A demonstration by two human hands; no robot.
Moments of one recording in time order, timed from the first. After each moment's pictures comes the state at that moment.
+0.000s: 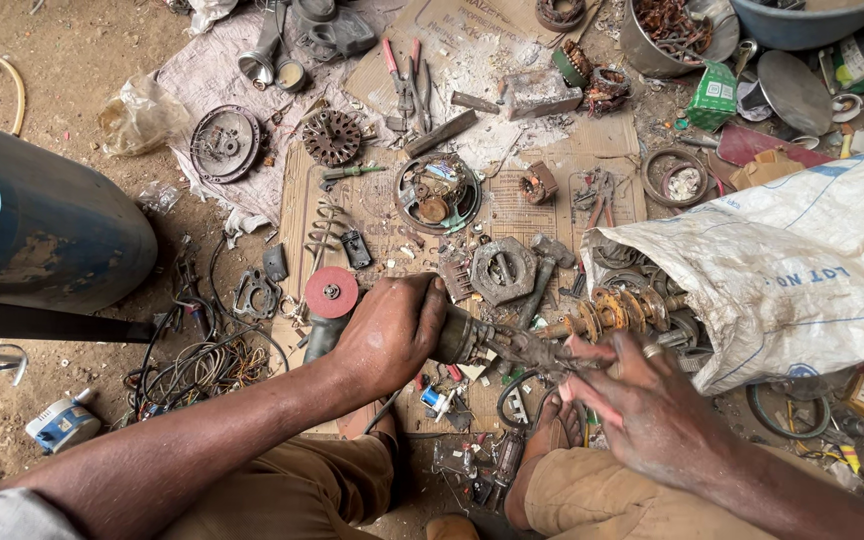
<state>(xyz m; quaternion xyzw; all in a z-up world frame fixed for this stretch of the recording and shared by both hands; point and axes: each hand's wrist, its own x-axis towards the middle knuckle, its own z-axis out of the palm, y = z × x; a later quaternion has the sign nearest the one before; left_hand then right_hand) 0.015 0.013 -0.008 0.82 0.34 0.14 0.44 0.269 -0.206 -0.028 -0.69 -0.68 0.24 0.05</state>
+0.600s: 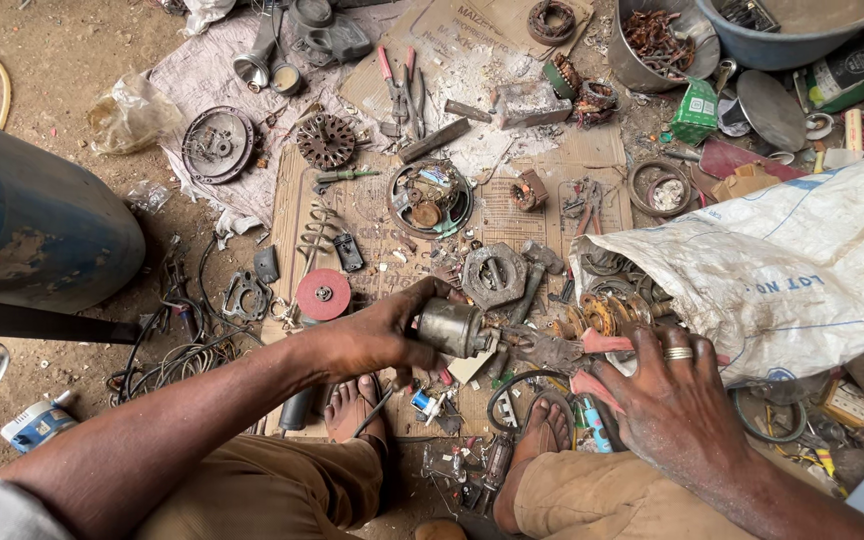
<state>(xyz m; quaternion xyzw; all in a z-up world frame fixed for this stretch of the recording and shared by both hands) 0.006 0.036 -0.046 0.60 0.25 -0.06 0.76 0.256 -0.195 0.016 -0.71 -0.68 -0.02 -0.18</state>
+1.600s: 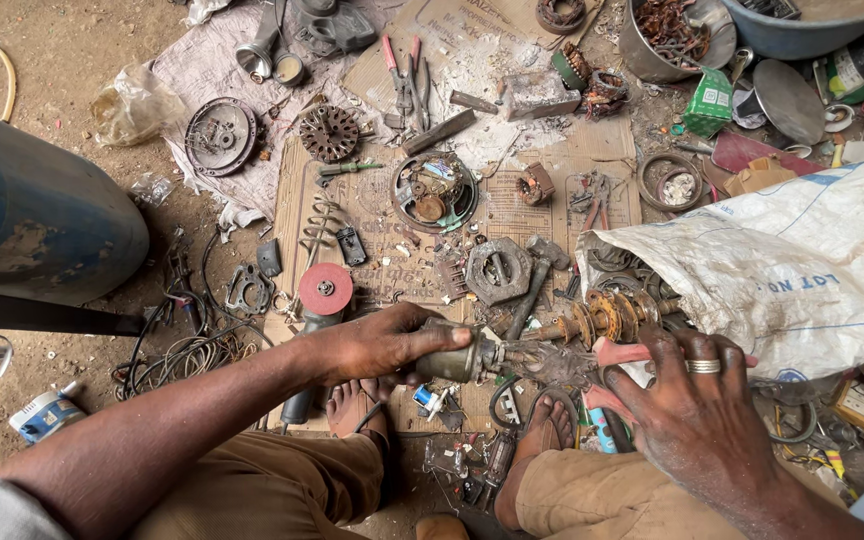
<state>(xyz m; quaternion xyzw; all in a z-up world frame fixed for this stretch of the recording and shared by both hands) 0.006 0.031 -0.045 0.62 0.29 -0.17 0.71 0.270 -0.214 0.010 -0.66 -0.72 -0.15 -0.15</state>
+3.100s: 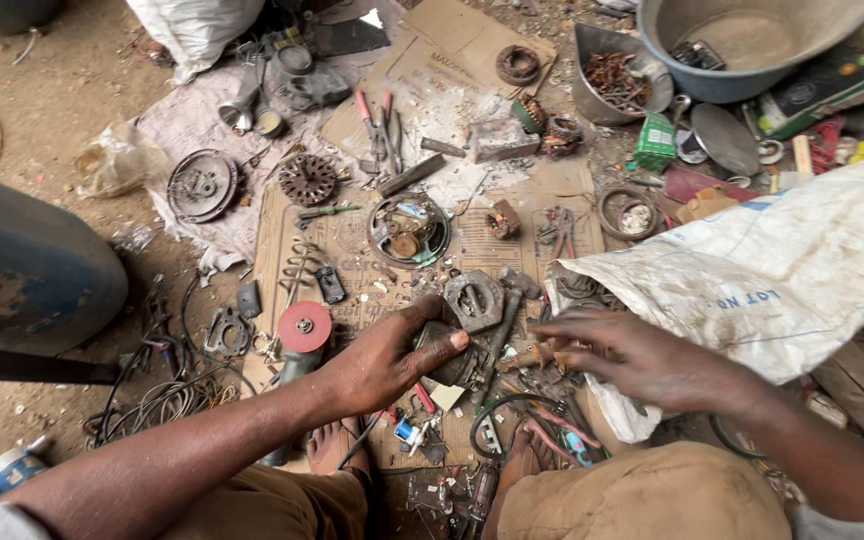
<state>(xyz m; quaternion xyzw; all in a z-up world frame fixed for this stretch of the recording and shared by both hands) 0.028 0.011 0.002 0.79 0.19 0.09 0.58 0.323 -0.145 0.022 -0.68 -0.62 0.39 0.03</state>
